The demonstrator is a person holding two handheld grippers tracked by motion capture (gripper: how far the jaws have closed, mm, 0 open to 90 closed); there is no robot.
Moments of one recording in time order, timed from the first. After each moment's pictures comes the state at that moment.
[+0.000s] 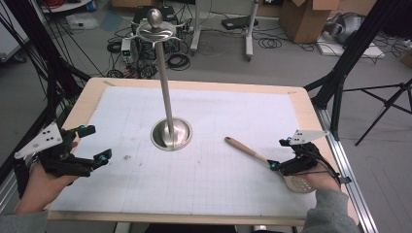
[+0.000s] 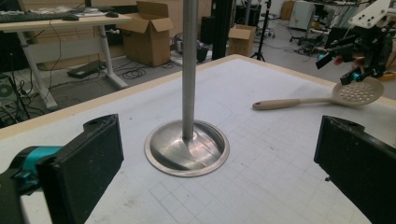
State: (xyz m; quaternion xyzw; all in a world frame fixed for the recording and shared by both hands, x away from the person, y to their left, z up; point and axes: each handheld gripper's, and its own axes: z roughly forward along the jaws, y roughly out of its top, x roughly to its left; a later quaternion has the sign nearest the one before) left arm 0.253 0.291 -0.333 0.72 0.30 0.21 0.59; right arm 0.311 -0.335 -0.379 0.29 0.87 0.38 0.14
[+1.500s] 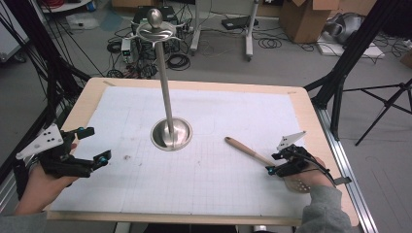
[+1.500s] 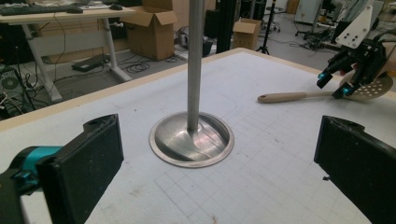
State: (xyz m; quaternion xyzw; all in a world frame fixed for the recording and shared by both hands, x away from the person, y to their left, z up) left arm 0.253 0.293 -0.337 0.72 0.30 0.21 0.58; right arm 0.326 -0.328 -0.412 0.29 0.92 0.26 0.08
